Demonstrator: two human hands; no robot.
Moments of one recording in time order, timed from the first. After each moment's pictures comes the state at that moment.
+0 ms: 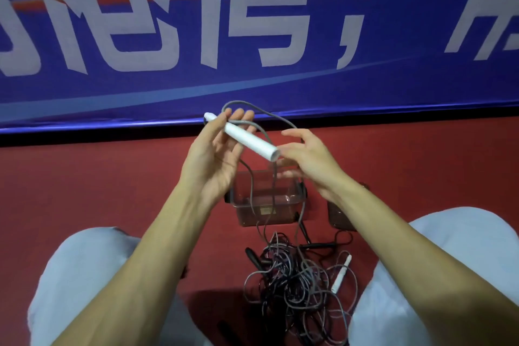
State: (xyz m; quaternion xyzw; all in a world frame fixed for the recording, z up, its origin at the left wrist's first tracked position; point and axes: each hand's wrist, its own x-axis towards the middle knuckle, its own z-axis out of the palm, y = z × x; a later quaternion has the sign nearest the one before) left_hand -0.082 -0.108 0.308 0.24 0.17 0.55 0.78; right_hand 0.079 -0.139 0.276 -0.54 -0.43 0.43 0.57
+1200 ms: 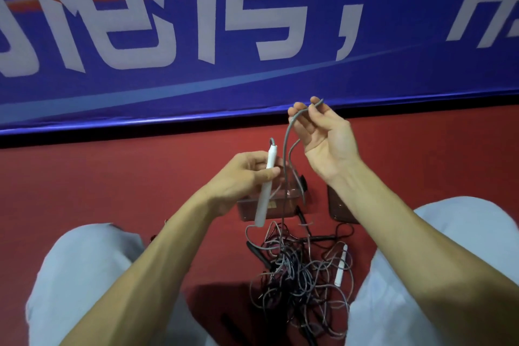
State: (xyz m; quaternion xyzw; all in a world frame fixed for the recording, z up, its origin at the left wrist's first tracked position) left_hand -0.066 -0.112 0.266 0.69 0.32 0.24 0.60; right_hand 0.093 -0.152 0.297 -0.22 -0.24 0.53 0.78
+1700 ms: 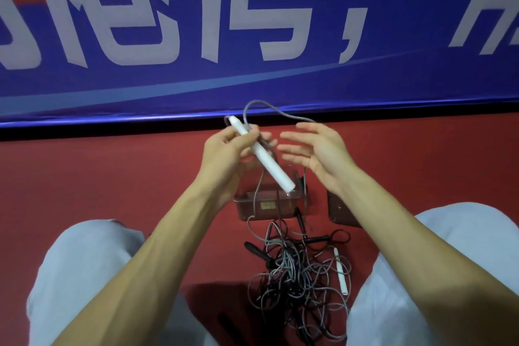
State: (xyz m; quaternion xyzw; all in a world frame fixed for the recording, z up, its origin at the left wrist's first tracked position) left_hand -0.069 -0.107 0.282 0.48 0.28 0.49 0.67; right_hand 0.094 -0.139 0.276 -0.48 -0.33 0.47 0.66
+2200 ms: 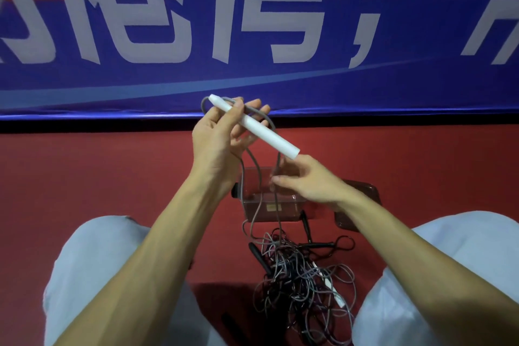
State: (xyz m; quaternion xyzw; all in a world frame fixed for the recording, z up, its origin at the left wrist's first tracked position) left_hand -0.089 -0.107 0.308 0.40 0.19 0.60 0.66; right_hand 0.073 -0.136 0.244 -0.59 -0.63 0.33 0.39
